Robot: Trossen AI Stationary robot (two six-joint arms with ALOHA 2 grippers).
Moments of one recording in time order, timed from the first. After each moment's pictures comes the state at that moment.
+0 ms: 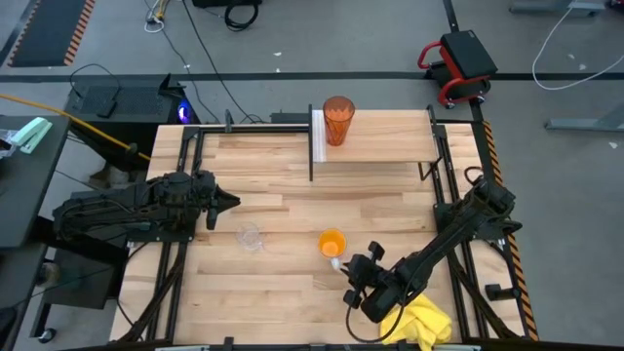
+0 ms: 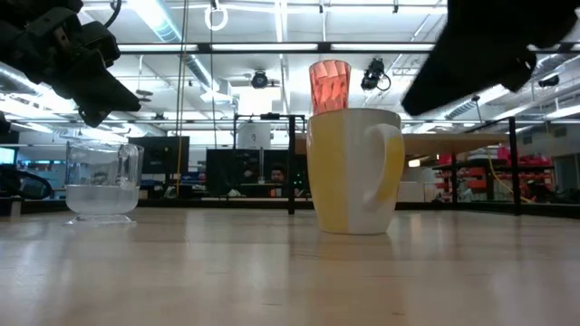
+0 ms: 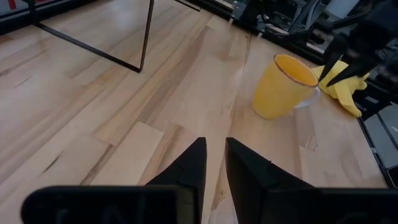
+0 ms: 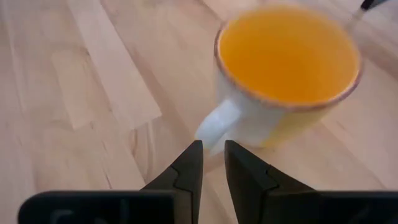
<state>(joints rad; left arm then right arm) 0.16 0.25 0.28 -0.42 0.02 -0.36 0.69 1.81 1.17 -0.53 0.76 1.10</state>
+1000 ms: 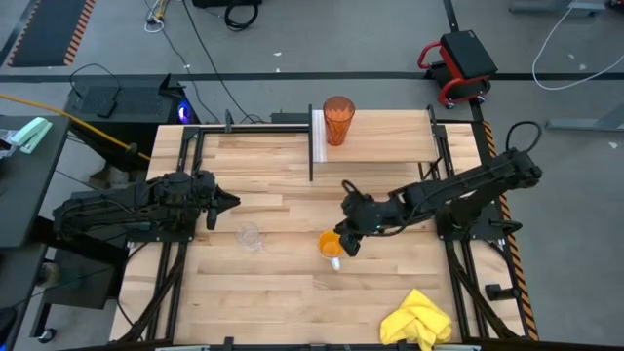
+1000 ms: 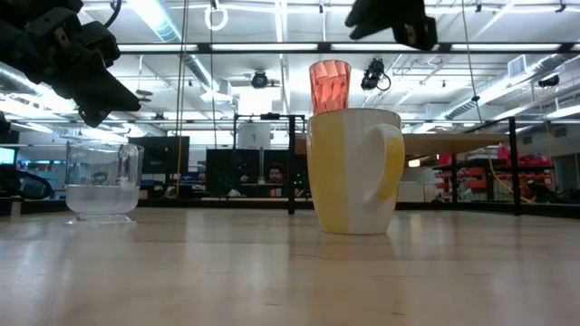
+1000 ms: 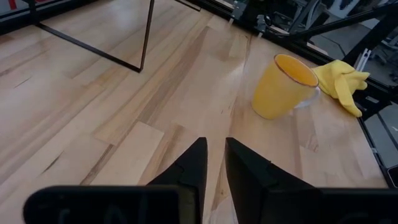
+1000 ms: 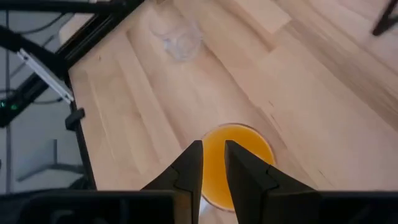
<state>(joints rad) 0.16 0.25 0.28 -0.42 0.02 -0.35 0.29 1.46 1.23 -0.59 0.23 0.86</state>
